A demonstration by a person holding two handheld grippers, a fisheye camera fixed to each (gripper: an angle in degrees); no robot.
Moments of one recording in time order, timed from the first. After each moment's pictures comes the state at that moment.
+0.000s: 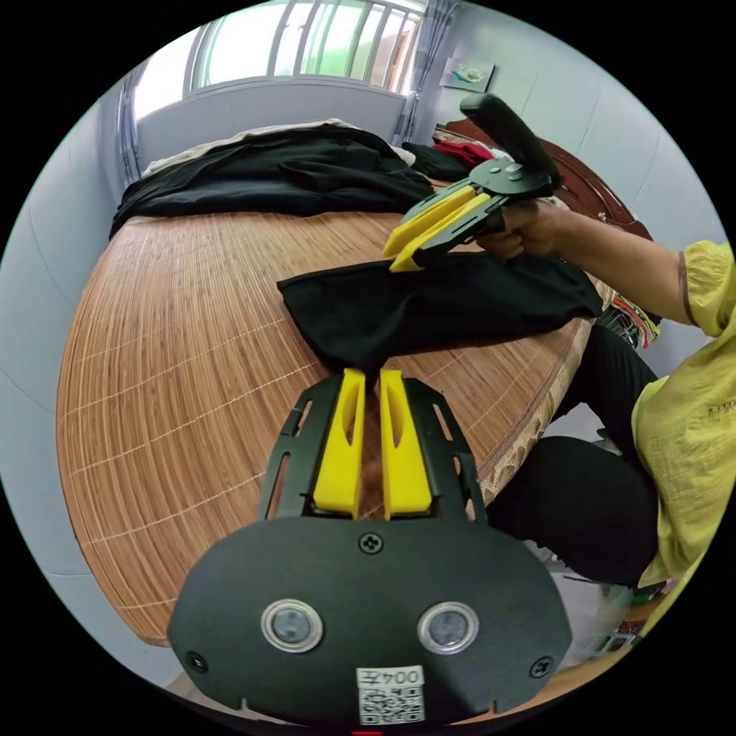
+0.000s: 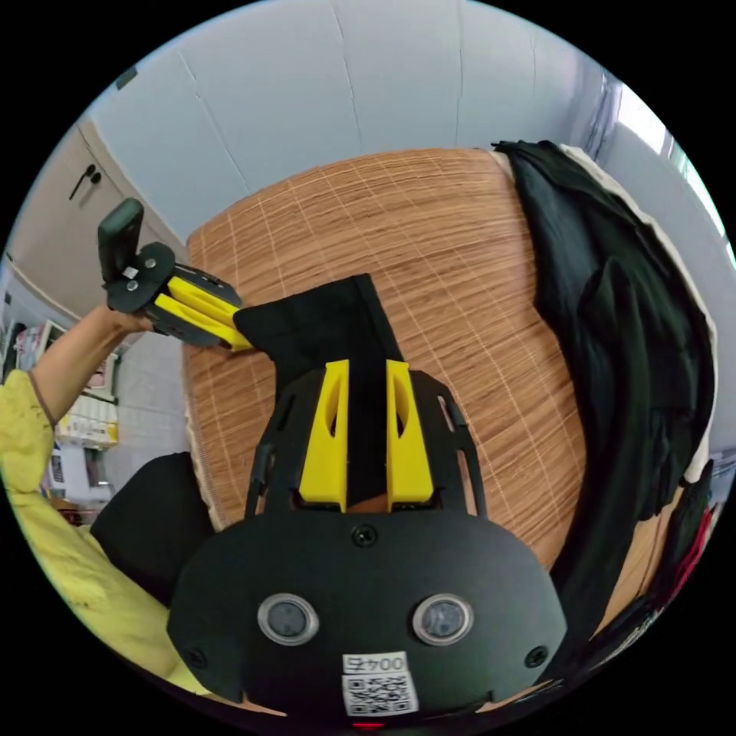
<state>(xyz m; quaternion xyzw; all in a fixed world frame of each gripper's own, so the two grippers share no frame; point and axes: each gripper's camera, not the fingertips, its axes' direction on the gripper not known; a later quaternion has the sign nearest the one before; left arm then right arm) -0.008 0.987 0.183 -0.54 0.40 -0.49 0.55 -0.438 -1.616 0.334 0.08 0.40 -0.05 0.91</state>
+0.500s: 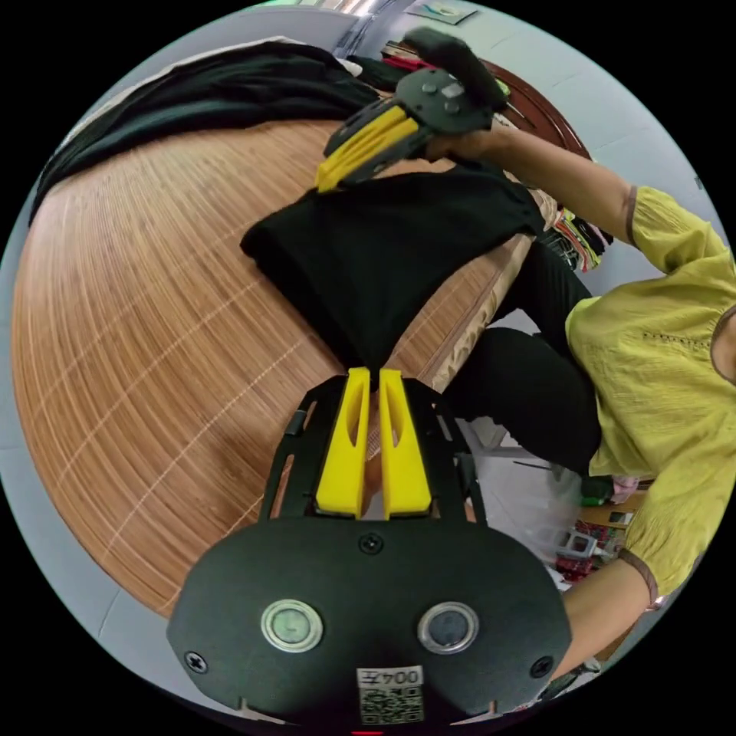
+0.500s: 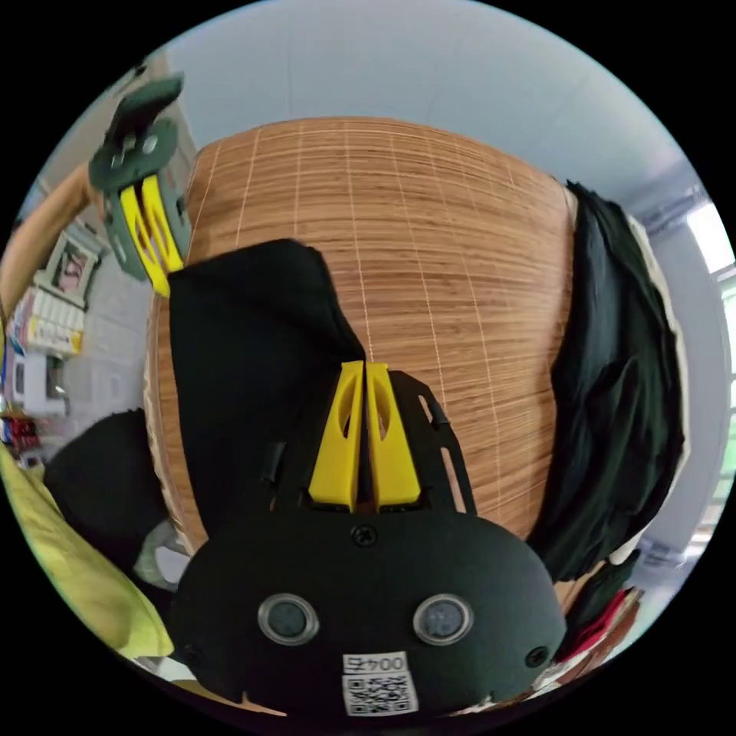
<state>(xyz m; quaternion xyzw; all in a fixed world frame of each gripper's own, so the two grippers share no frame) 0.008 1.050 0.201 -0.54 0.58 -0.45 0.41 -0.469 -1.685 0.383 -0.05 0.47 -0.14 0.87</state>
